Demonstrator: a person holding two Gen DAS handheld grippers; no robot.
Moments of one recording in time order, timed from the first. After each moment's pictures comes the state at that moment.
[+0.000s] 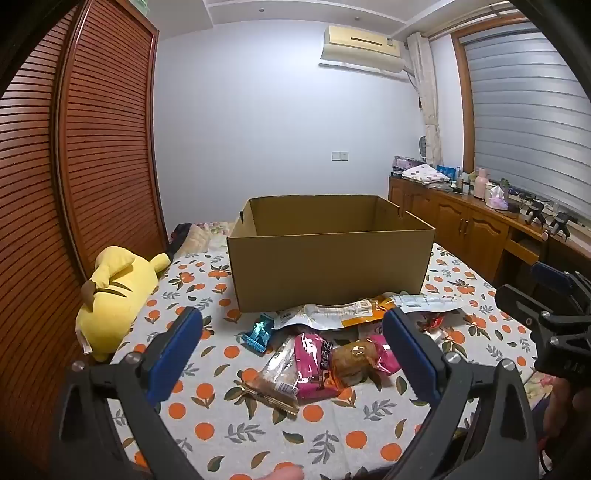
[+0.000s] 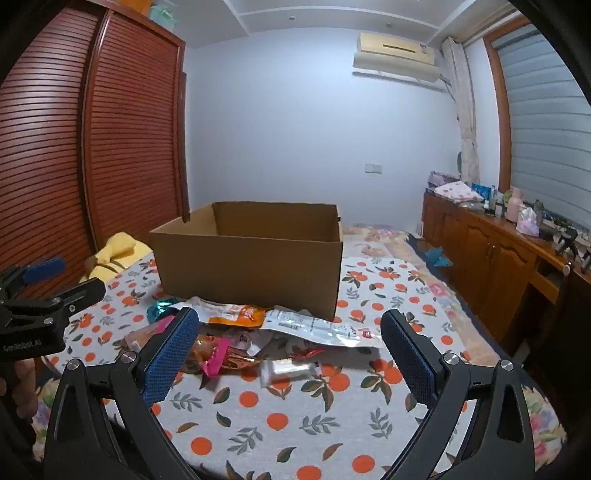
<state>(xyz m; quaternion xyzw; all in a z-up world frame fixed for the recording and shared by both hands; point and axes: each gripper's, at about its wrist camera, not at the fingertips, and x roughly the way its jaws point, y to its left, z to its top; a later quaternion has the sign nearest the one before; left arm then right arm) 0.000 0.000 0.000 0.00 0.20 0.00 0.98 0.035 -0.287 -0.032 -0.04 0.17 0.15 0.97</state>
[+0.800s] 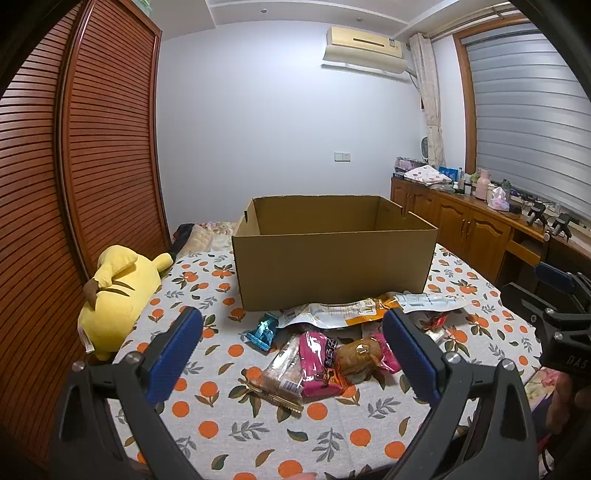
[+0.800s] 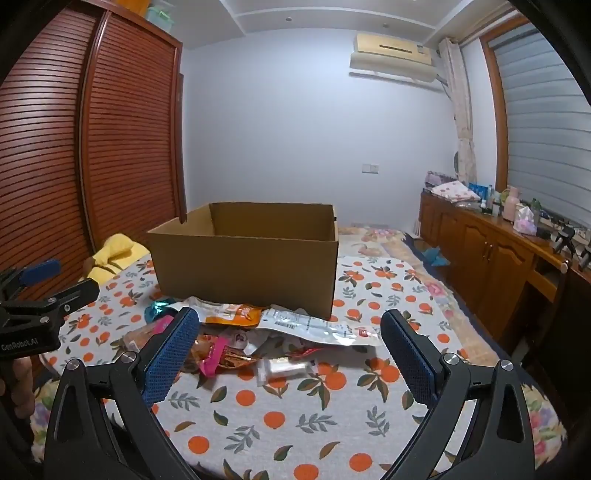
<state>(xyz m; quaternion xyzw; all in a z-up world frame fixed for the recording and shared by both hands) -0.002 0.003 0.000 0.00 0.20 0.01 0.98 0.032 -0.286 -0.031 -0.04 0.17 0.14 0.97</state>
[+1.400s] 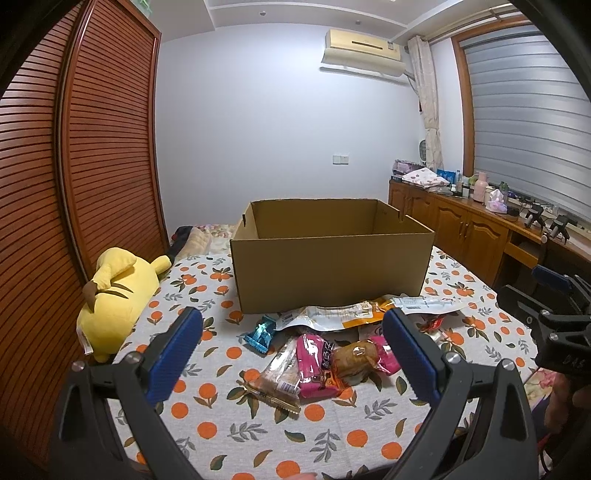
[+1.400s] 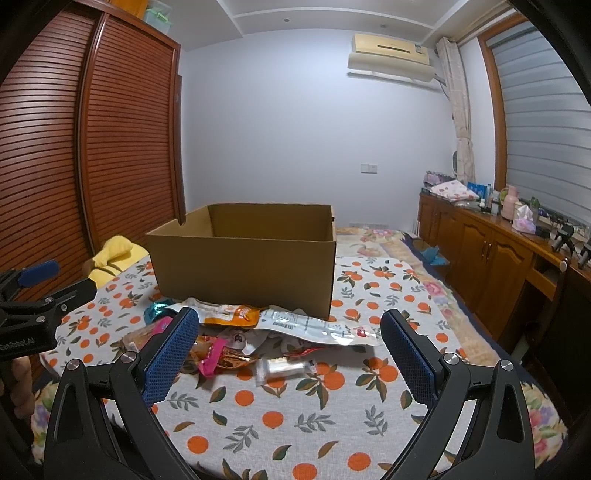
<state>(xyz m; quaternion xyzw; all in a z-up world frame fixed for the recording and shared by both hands) -0.005 0.006 0.004 0.00 0.20 0.00 0.98 0.033 -0.292 -0.032 -0.04 0.17 0.14 0.97</state>
